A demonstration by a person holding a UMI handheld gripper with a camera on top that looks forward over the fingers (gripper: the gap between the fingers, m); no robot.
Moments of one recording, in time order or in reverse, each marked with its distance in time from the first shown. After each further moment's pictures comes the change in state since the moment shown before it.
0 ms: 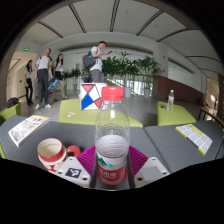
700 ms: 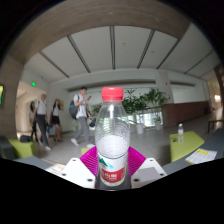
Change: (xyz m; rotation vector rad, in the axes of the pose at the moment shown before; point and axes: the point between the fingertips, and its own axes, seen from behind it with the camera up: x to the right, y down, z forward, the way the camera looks) arm -0.069 -0.206 -0.131 0.420 -0.137 0.128
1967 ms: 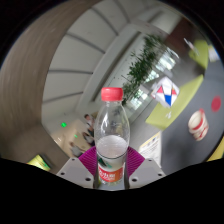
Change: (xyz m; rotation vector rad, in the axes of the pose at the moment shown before) arm -0.305 0.025 -0.117 -0.191 -0.391 0.822
